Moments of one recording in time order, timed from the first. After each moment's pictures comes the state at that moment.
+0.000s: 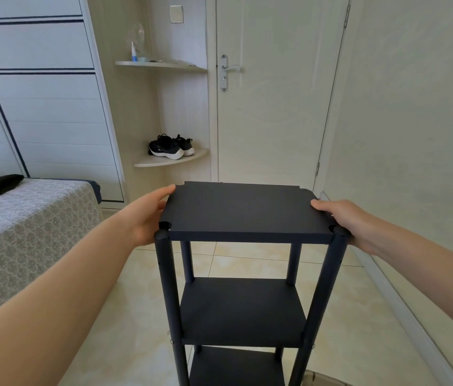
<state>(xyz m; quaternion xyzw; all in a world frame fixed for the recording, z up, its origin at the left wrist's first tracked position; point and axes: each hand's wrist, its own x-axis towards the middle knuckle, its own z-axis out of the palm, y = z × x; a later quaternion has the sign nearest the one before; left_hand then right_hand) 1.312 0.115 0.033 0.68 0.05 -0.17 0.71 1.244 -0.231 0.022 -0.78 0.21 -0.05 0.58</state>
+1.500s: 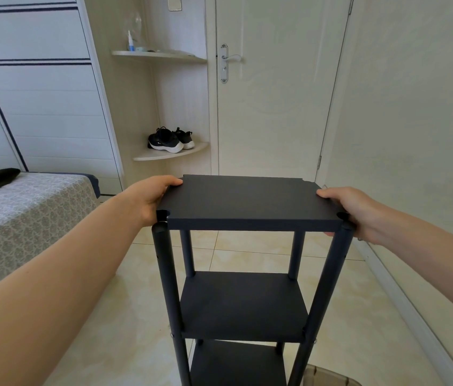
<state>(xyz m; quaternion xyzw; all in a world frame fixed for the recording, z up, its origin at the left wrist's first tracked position) 1.320 0.095 0.048 0.71 0.09 -0.15 0.69 1.248 -0.238 0.026 -0.73 0.22 -0.04 0.65</state>
